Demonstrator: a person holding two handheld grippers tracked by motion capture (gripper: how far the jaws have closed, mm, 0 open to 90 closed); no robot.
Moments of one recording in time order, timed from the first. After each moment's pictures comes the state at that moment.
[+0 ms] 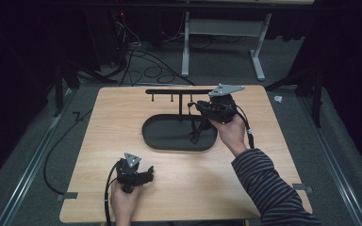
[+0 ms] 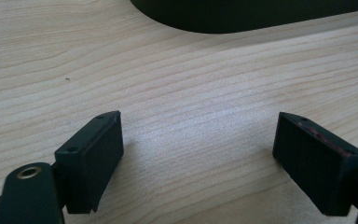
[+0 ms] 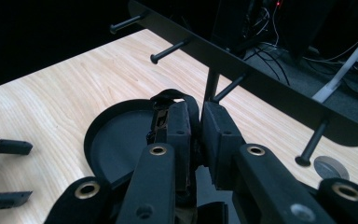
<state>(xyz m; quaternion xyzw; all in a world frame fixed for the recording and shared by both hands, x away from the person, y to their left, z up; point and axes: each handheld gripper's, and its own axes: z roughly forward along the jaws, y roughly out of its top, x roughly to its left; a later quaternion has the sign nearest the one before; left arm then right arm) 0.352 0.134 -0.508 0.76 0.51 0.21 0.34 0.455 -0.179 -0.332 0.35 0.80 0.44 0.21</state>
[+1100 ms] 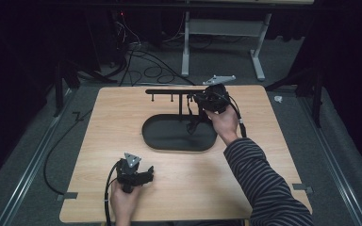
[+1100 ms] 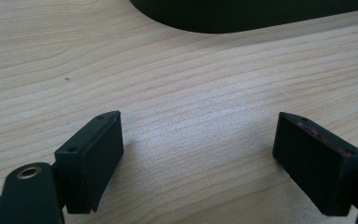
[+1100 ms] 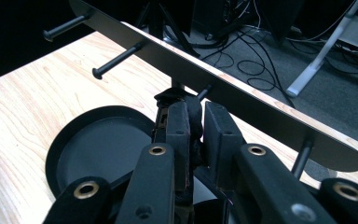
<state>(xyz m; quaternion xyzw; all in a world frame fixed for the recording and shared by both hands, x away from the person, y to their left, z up) 0.352 0.134 -0.508 0.76 0.51 0.21 0.34 0.495 -0.169 -0.338 0.40 0.79 0.41 0.22</state>
